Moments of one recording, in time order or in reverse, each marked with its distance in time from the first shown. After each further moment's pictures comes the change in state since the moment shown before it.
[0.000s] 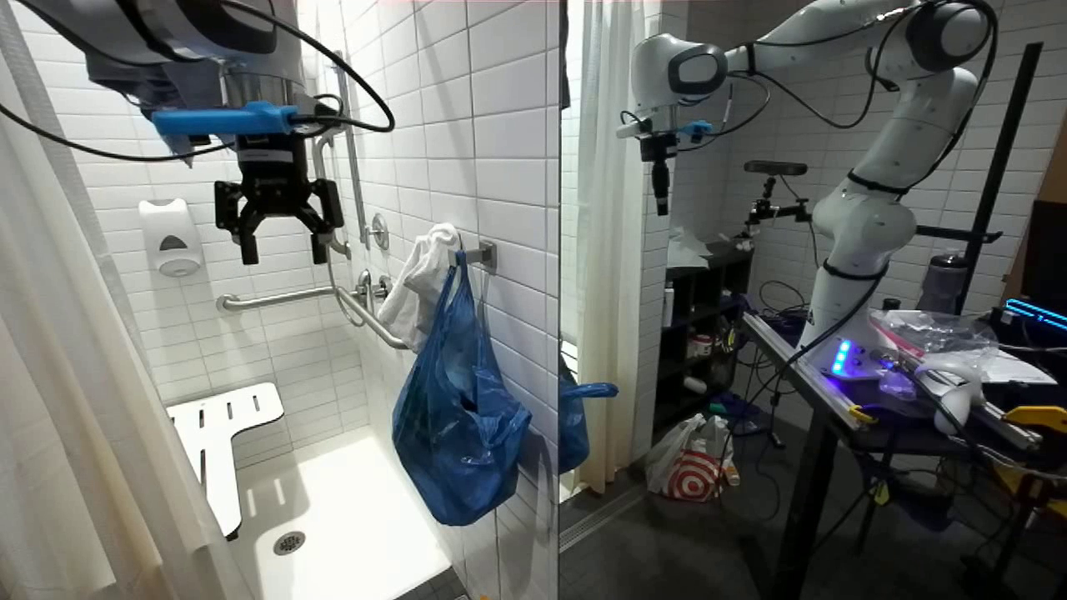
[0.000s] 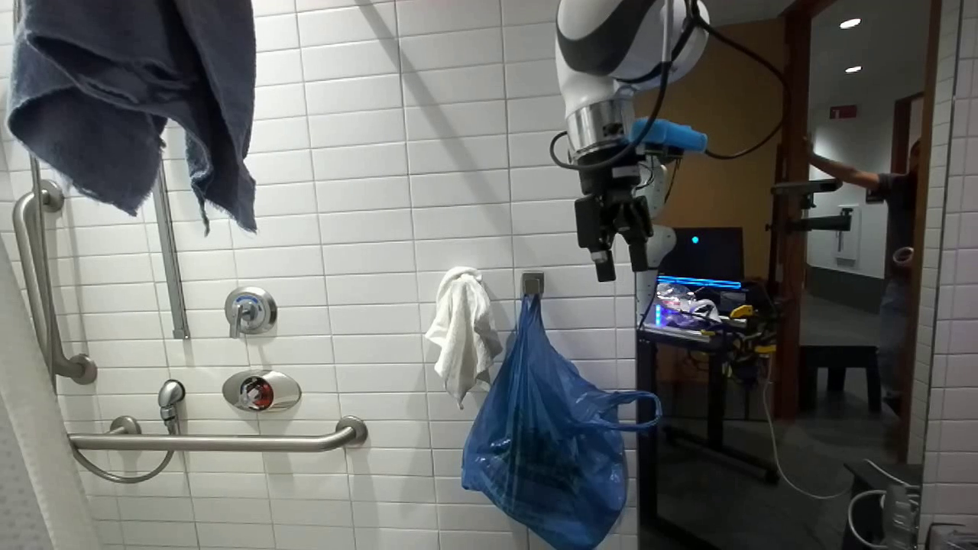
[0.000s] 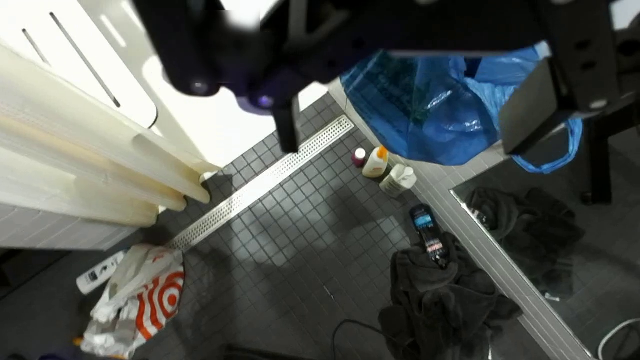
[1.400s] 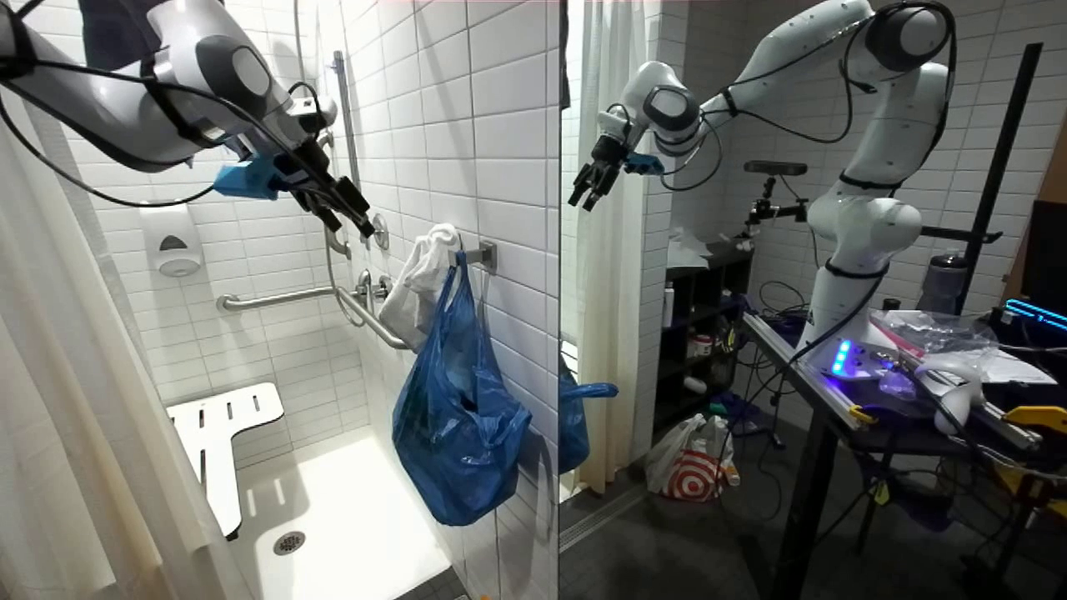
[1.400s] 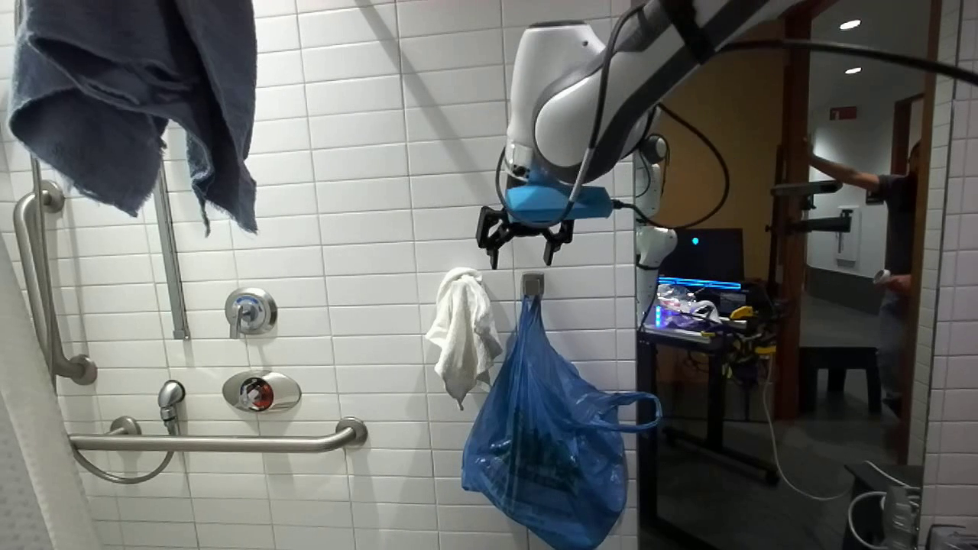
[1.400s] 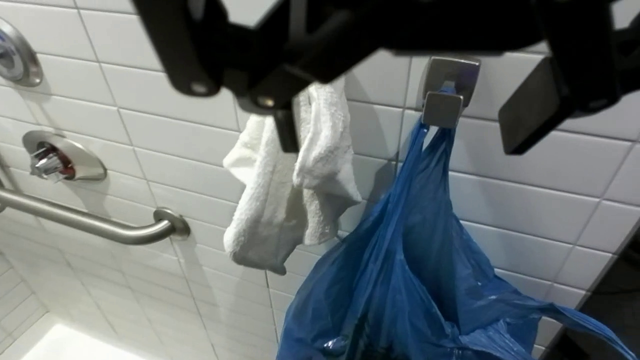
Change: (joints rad) arm -0.131 0.143 0.197 -0.054 -0.347 0.822 0.889
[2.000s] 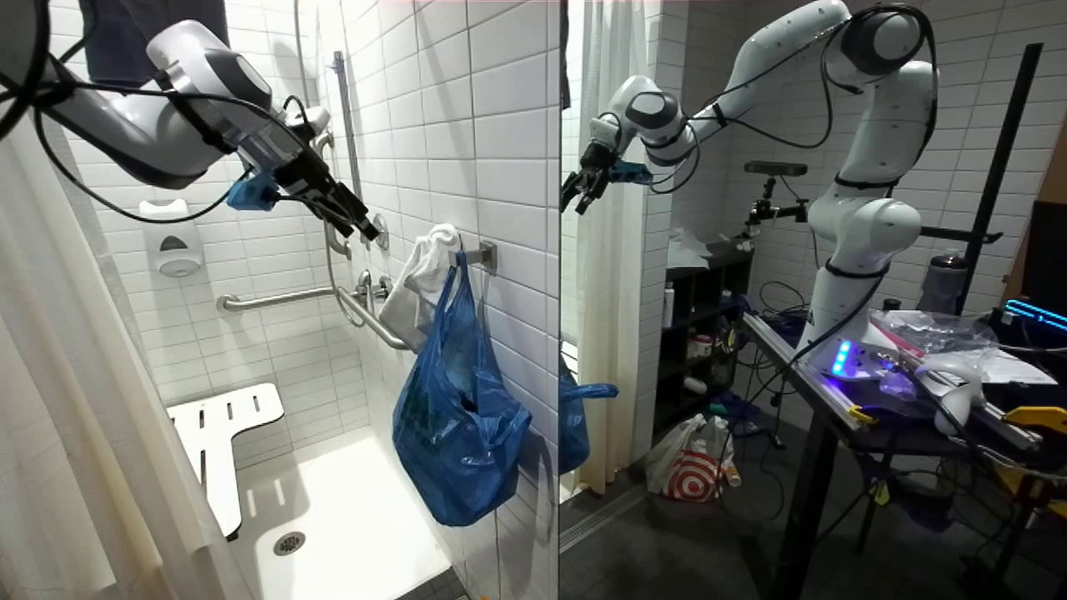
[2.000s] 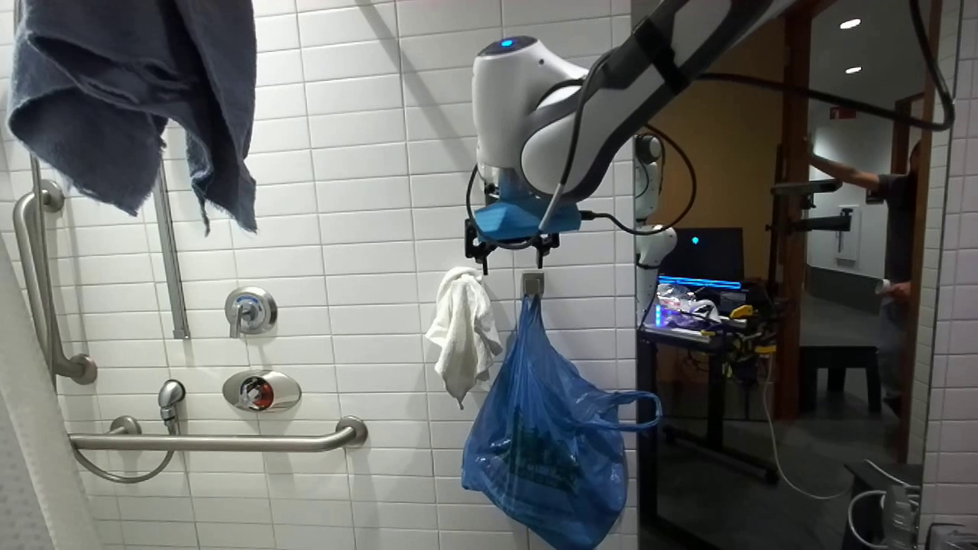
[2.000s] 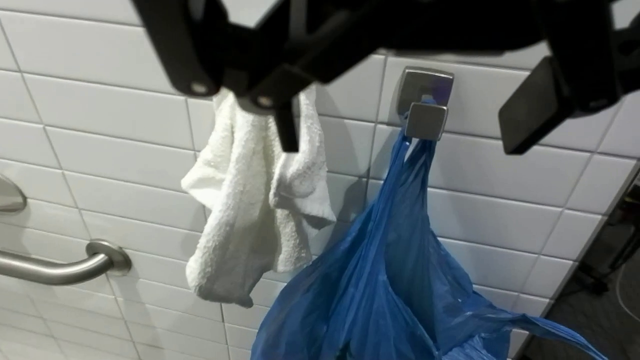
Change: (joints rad) arm 0.014 0.106 0.035 0.103 -0.270 -0.103 0.343
